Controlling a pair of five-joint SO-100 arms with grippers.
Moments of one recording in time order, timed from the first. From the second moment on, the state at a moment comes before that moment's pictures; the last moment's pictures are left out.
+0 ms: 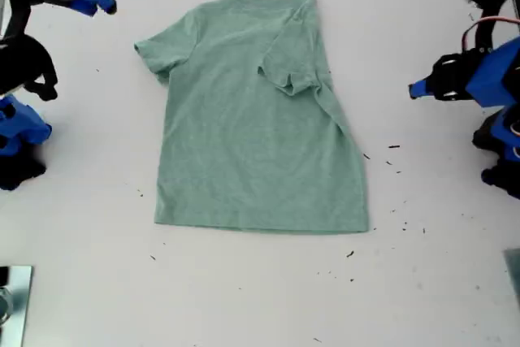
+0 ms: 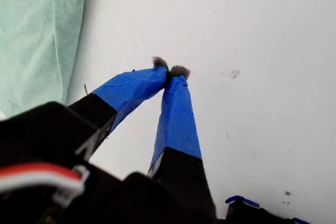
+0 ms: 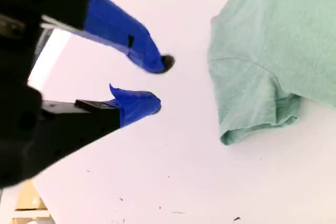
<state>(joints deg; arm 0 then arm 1) -50.6 125.9 101.2 91.2 41.5 39.8 174.4 155.1 75.1 -39.8</state>
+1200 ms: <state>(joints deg) -49.6 118.6 127.4 55.6 35.7 40.1 176.5 155.1 75.3 -39.8</state>
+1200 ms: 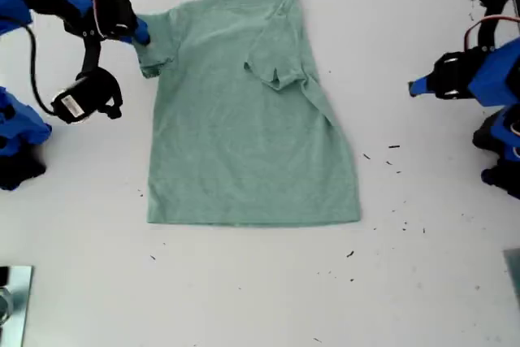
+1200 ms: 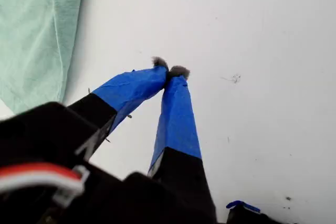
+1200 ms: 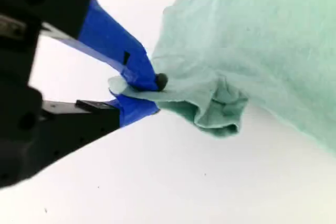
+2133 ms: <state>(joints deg) -30.2 68.5 78.8 46.8 49.9 39.8 177.7 155.1 76.1 -39.3</state>
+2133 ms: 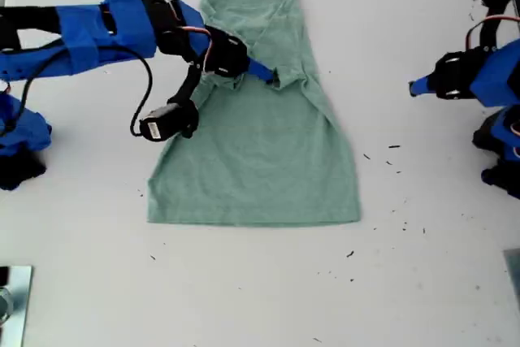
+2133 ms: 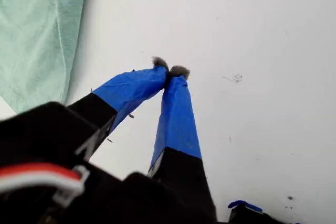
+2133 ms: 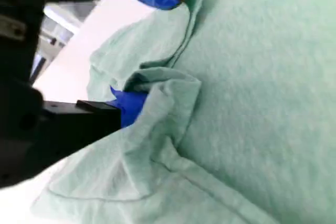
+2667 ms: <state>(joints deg) -33.8 138.3 119.4 61.3 33.9 39.5 177.4 155.5 76.1 -39.3</state>
